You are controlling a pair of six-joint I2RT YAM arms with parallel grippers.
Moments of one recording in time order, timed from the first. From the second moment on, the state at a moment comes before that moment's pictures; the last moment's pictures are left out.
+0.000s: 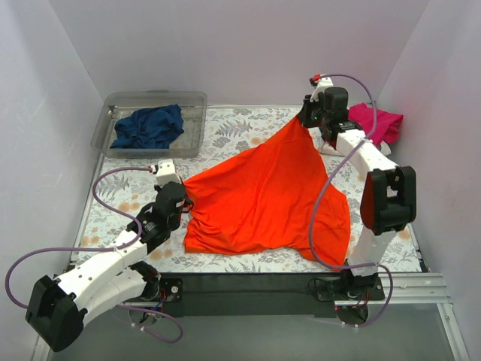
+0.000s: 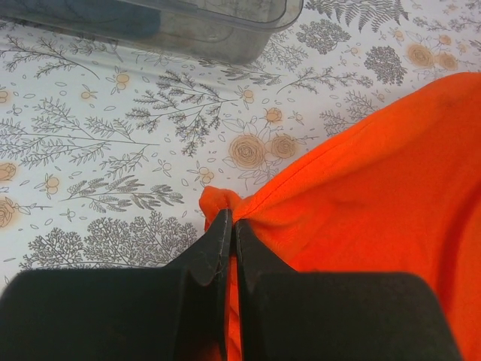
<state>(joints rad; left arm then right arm) -0.64 0.88 0.52 -0.09 -0.65 -0.47 0.19 1.78 1.43 -0.04 -0.23 0.10</state>
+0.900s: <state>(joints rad) -0.64 0.89 0.50 -0.11 -0.64 -0.48 0.40 1.49 0.95 -0.32 -0.03 0.11</state>
